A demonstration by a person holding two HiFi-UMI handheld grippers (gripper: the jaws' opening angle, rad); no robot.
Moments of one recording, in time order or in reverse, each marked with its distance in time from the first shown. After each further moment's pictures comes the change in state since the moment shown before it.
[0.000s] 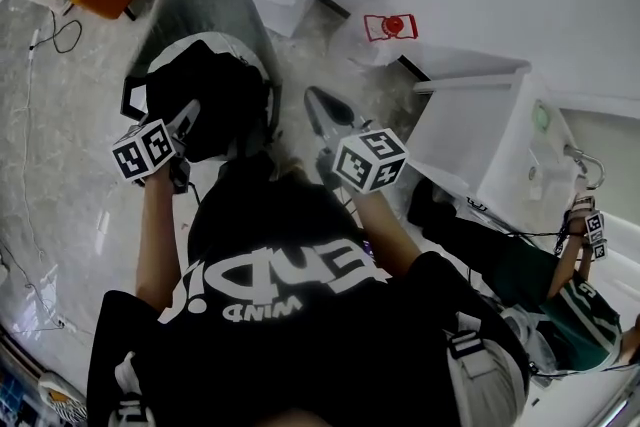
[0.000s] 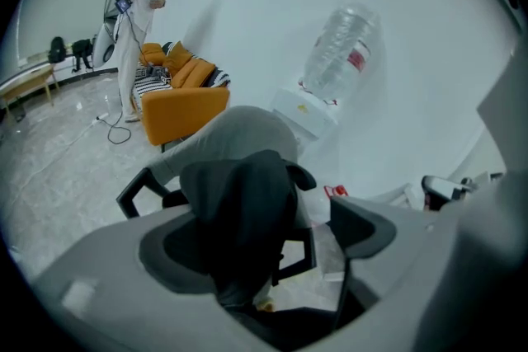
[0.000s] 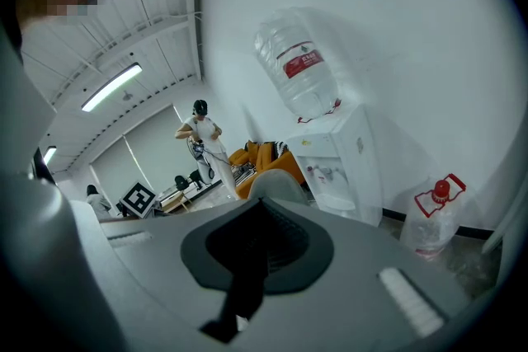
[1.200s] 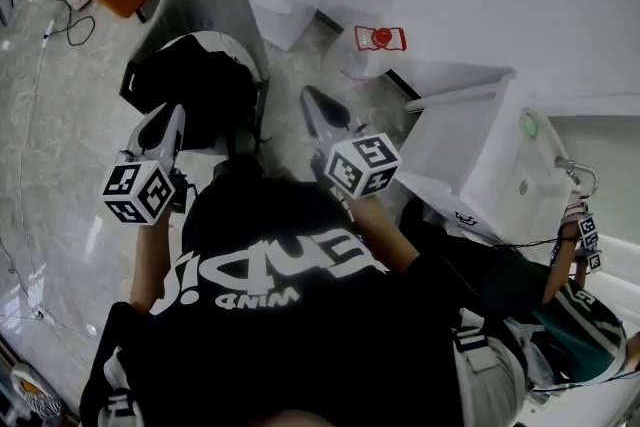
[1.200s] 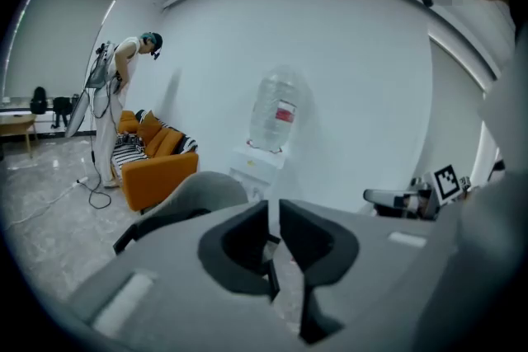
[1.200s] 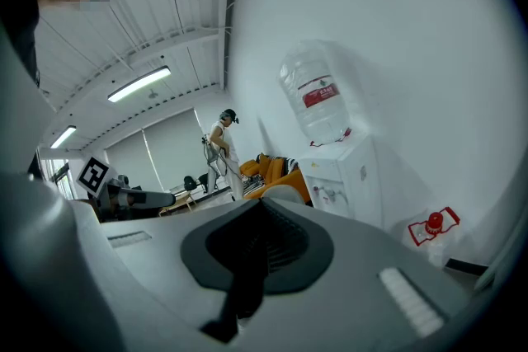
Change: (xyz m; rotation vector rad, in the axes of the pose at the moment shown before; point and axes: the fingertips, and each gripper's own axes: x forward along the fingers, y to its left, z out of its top) left arm -0.140 -0.147 -0.008 0.258 -0.377 -0.114; right arm -0.091 0.026 0.010 -0.154 -0.095 0.066
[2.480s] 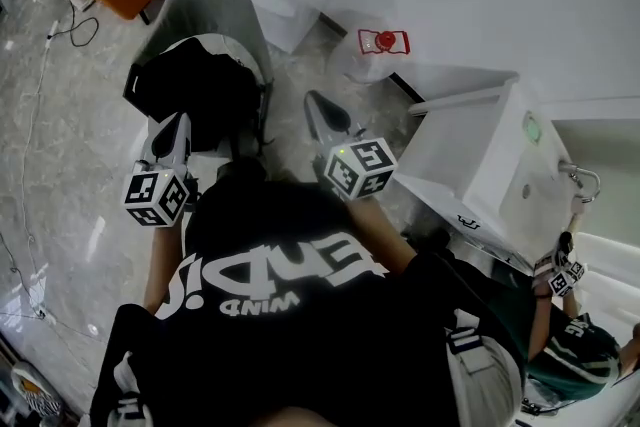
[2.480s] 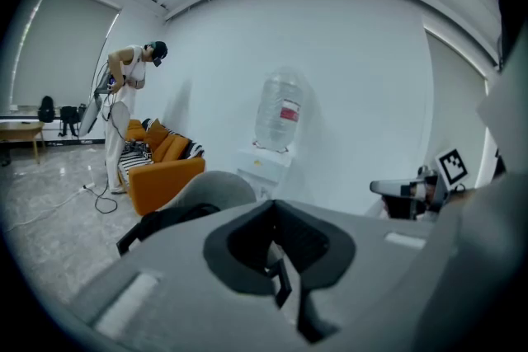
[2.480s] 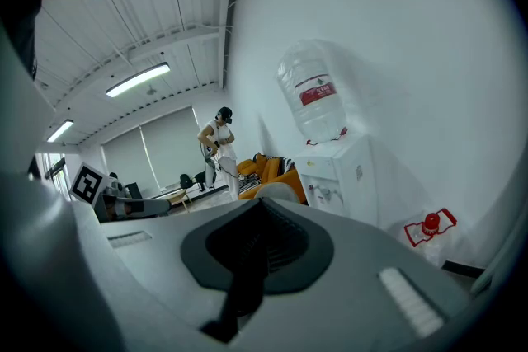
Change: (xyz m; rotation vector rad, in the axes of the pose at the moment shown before) left arm 0.007 0.011 -0.031 0.027 -0.057 0.048; right arm 0.005 -0.013 -0.015 -0.021 -0.007 -0.022
